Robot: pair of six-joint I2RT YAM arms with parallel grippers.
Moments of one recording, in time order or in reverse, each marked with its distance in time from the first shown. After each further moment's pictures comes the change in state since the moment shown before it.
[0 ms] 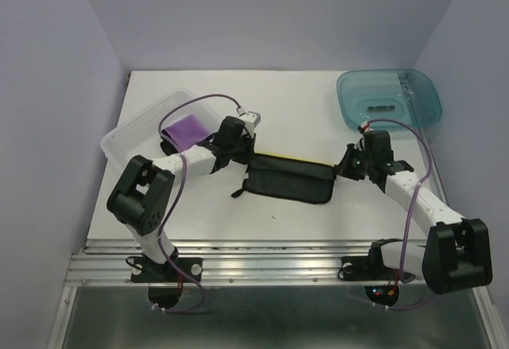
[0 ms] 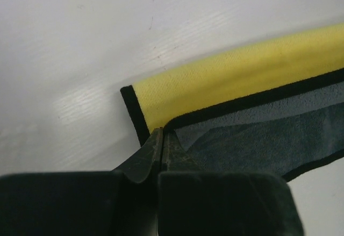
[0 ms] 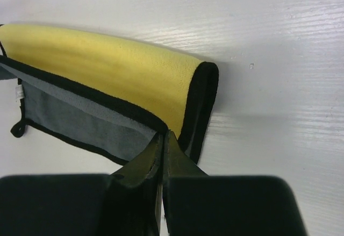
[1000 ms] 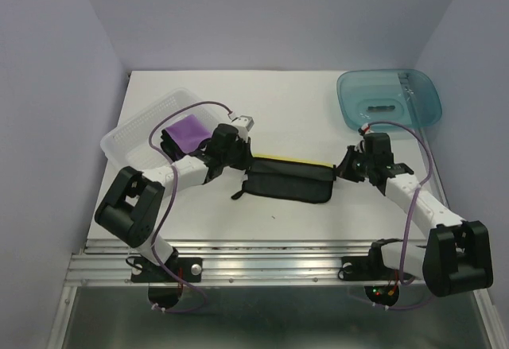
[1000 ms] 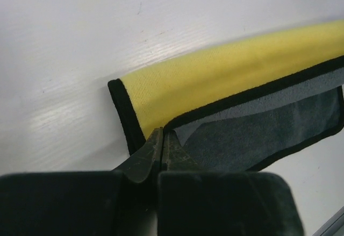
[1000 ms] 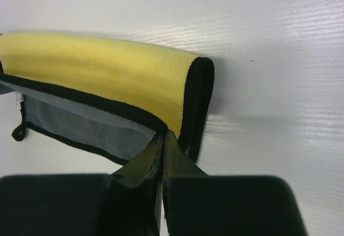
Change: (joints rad) left arm 0.000 -0.143 -0.159 0.105 0.032 -0.105; right arm 0.000 -0.027 -0.027 0.021 -0.013 0.011
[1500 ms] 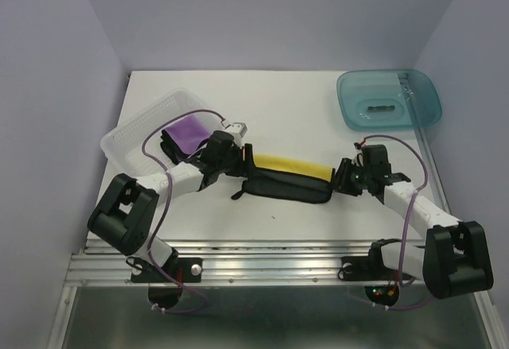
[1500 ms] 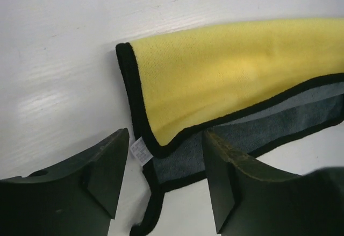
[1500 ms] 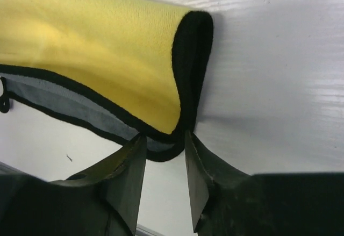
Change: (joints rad) left arm 0.000 -0.017 -0.075 -0.007 -0.013 -0.063; right arm 0.000 0.016 -0.112 0.021 -0.086 0.016
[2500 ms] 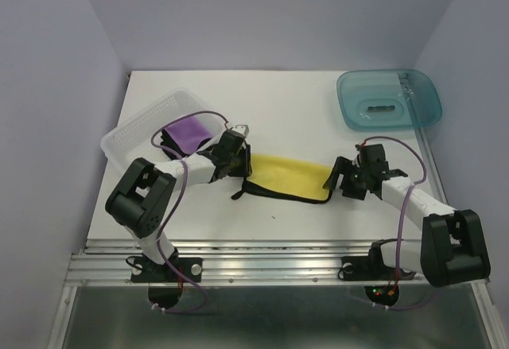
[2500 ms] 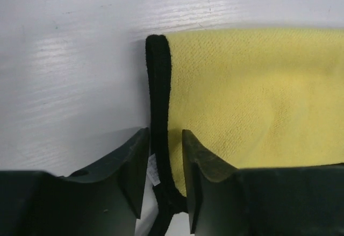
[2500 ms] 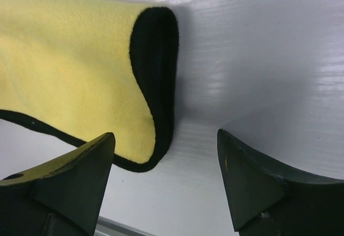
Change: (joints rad) left arm -0.029 0.134 0.094 -0.122 -0.123 -0.105; right arm 0.000 0.044 0.009 -0.058 0.065 0.030
